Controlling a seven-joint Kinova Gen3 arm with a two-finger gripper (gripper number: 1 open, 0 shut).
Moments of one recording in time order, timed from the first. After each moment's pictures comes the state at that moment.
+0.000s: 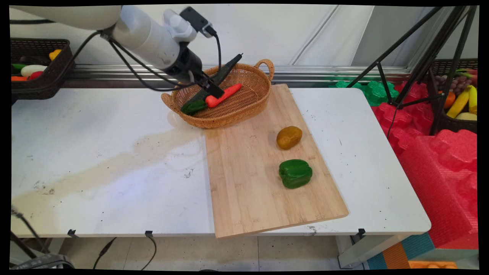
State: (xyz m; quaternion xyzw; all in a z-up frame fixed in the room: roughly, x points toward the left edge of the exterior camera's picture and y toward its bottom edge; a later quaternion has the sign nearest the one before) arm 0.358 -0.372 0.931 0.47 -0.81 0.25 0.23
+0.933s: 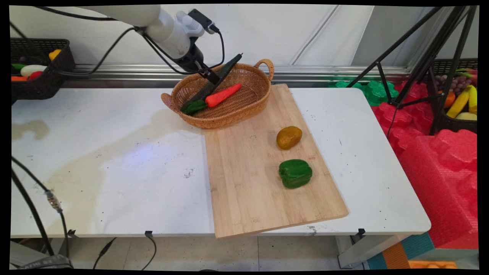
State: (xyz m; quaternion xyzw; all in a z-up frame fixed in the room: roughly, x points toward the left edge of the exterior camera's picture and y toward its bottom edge) arm 0.403 -0.488 0.882 0.52 -0.79 0.27 0.18
